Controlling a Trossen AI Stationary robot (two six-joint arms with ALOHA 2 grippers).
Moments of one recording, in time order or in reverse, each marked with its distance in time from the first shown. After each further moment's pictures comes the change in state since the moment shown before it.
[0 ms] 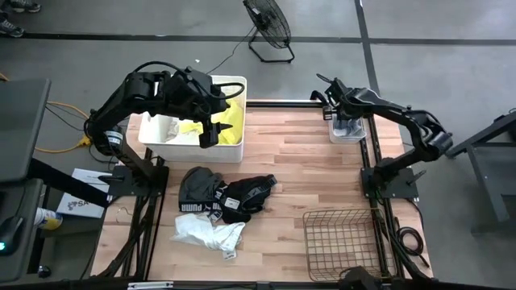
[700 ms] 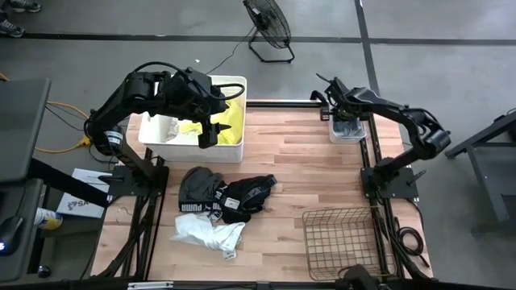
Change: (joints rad) left arm 0.000 0.000 0.000 -0.020 0.000 0.000; right arm -0.024 0.031 0.000 0.022 -0.139 0.023
